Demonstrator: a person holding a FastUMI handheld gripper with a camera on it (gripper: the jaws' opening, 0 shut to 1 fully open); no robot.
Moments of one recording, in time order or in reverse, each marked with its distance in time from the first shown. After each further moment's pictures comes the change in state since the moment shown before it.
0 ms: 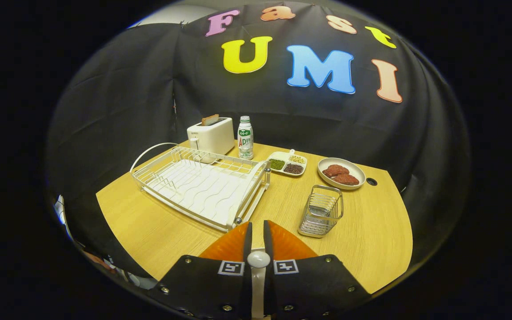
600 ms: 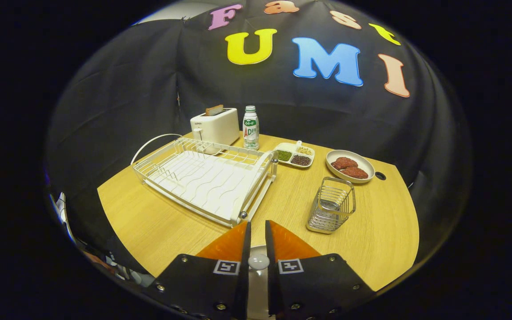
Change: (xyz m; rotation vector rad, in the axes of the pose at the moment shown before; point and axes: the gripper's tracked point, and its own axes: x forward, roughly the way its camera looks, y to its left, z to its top) arm 0.012 -0.001 -0.009 0.007 0.029 0.015
